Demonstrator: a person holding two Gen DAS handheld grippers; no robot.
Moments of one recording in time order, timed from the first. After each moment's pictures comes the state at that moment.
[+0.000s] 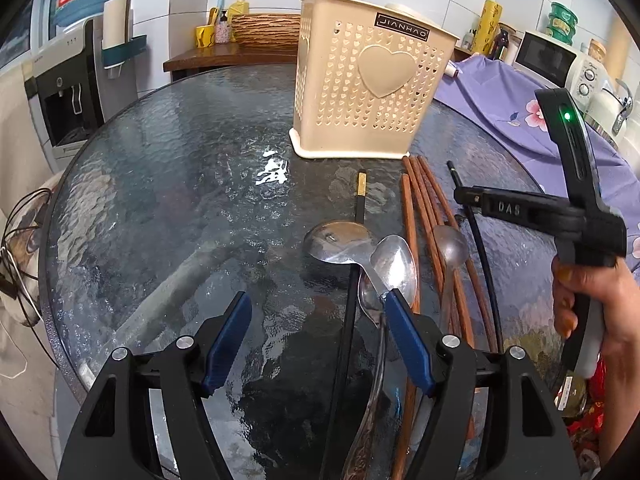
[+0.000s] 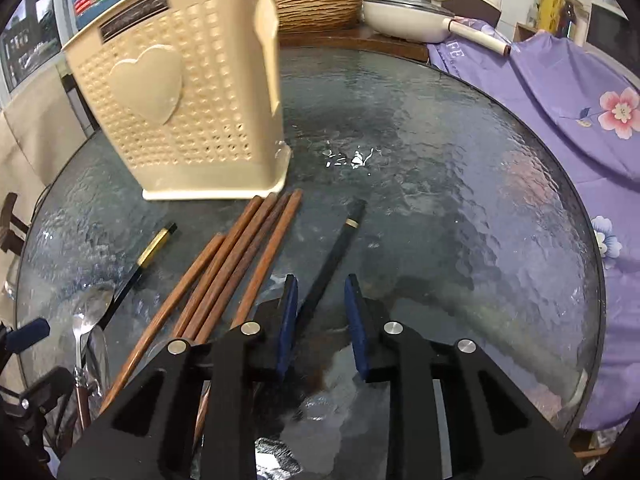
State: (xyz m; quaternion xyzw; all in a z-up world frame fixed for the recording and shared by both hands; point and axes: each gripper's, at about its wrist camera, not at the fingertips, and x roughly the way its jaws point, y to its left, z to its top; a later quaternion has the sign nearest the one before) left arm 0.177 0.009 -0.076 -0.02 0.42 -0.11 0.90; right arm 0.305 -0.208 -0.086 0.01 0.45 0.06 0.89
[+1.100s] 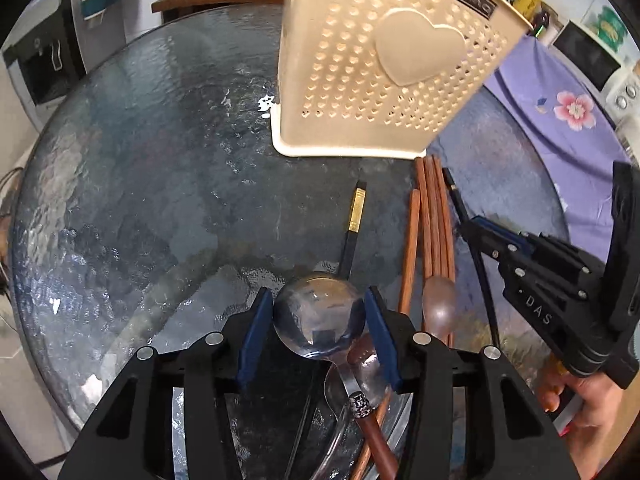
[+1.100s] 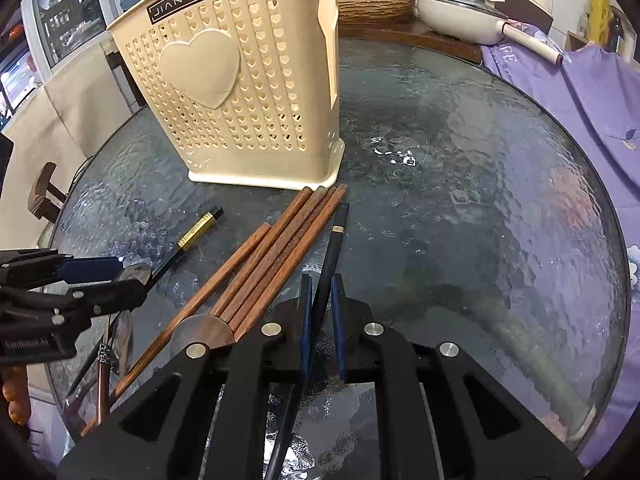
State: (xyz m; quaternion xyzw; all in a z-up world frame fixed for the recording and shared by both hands) left arm 0.264 -0.022 -0.076 -0.04 0.54 -0.09 0.83; right arm 0.309 -0.199 -0.080 0.00 0.46 0.15 0.87
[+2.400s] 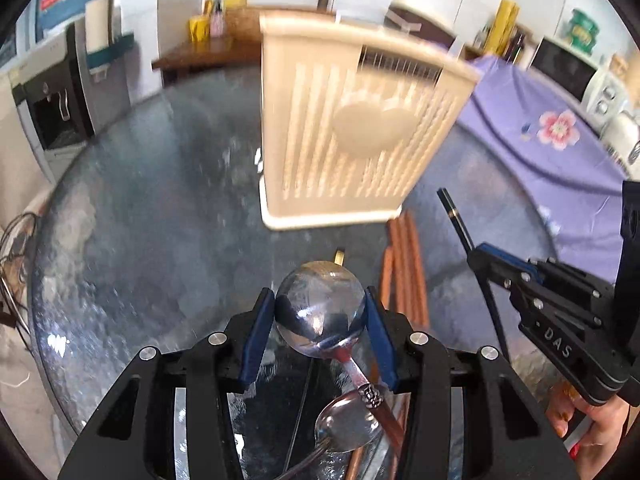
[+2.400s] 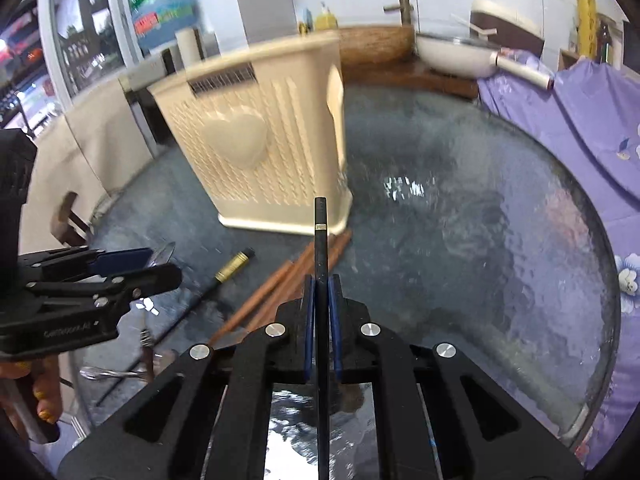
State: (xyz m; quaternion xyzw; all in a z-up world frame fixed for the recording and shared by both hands) left arm 0.266 -0.032 -0.036 -0.04 0.43 -0.11 0.90; right arm 0.281 -0.218 -0.041 0.03 0.38 0.17 0.91
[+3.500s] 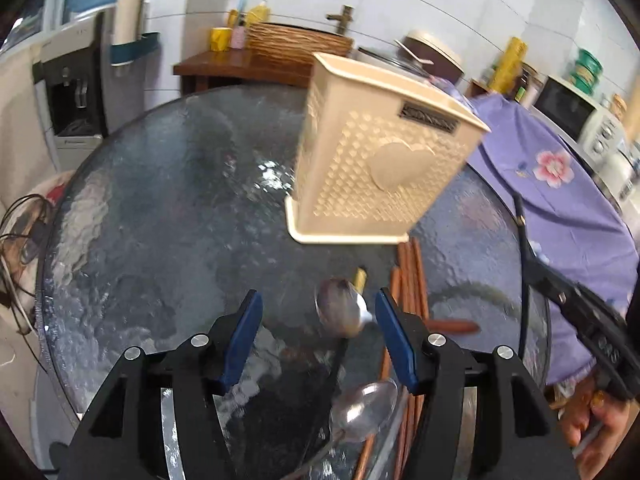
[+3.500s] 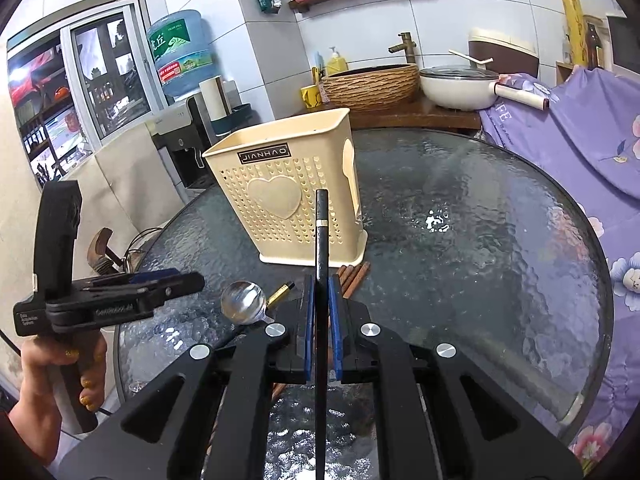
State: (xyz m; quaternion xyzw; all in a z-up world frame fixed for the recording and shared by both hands) left arm 0.247 -0.004 -0.034 -0.08 0.41 -0.11 0.90; right arm 0.244 -0.233 -0.004 0.07 0.33 0.20 0.92
